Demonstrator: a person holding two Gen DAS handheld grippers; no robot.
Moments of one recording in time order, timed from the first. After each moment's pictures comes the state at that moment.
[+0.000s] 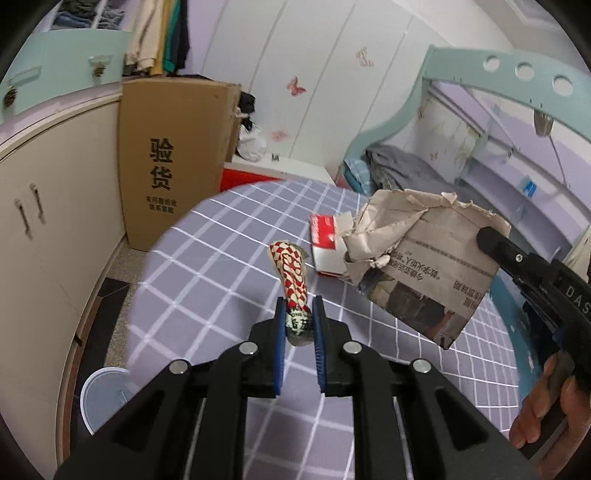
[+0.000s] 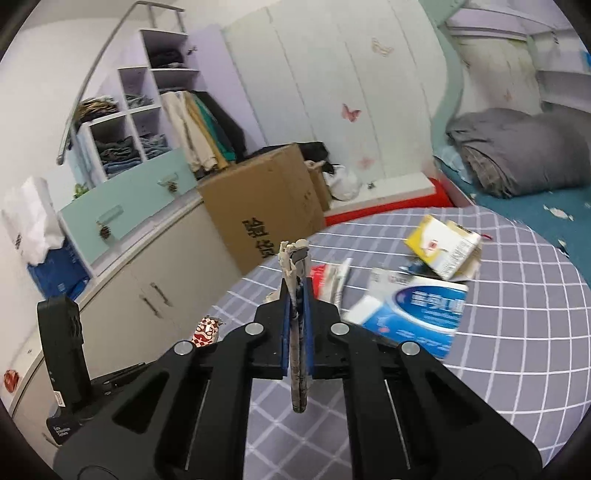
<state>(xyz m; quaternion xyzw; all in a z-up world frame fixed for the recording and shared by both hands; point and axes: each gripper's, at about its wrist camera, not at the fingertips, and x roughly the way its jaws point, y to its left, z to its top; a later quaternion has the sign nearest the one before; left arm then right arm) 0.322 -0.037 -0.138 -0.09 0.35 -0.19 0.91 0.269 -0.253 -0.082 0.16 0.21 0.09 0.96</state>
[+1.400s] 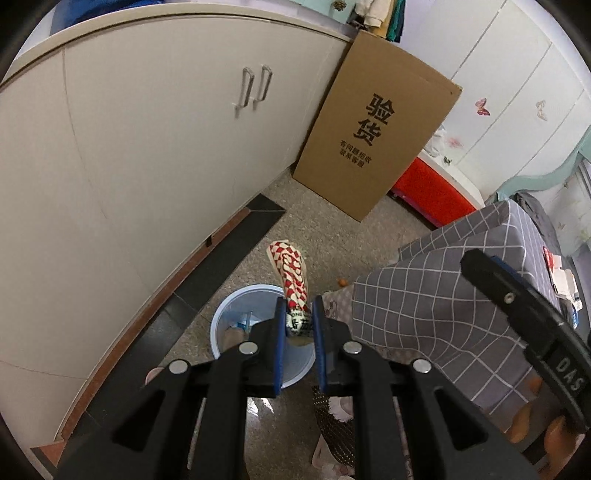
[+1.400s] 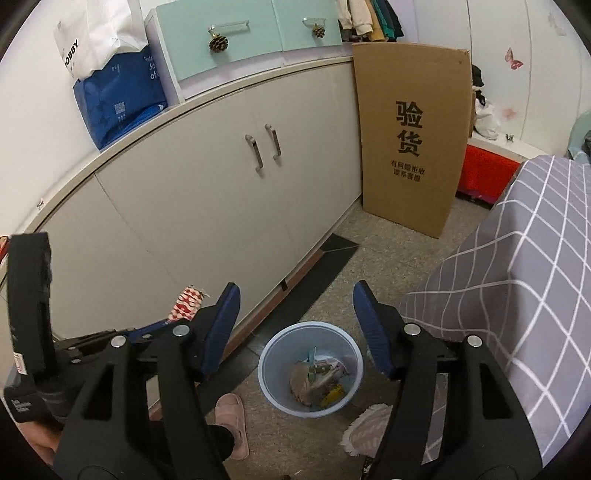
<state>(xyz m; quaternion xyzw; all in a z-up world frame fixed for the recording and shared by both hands) 0.278 0.273 -0.249 -0.20 0.45 0.06 0.87 0.320 0.084 -0.194 0.00 0.37 0.27 0.89</state>
